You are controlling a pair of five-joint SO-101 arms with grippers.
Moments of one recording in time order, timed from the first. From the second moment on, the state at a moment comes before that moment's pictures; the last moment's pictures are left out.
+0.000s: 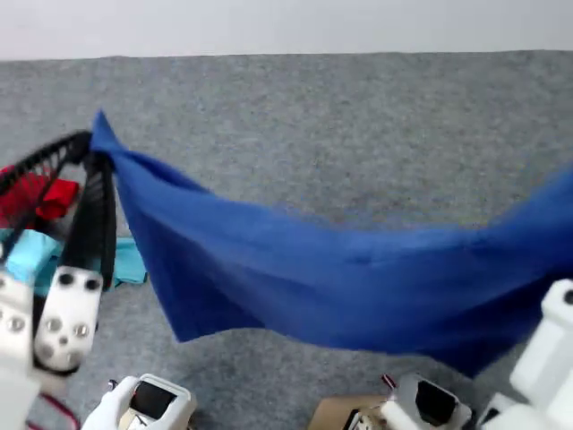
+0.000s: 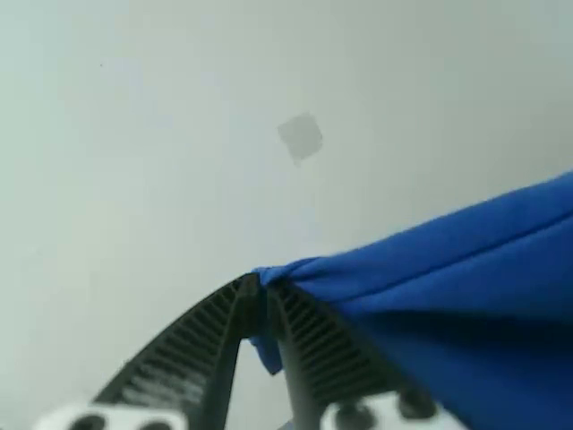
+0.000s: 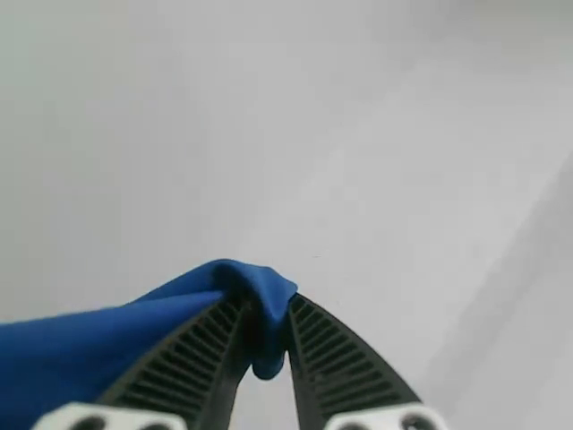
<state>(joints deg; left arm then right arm) 17.1 -40.7 -44.1 95.7 -23.2 26.2 -43.6 -53.1 72.1 47.5</state>
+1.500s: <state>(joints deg) 7.0 -44.0 40.2 35.6 -25.5 15.2 3.0 -53.1 91.5 37.8</state>
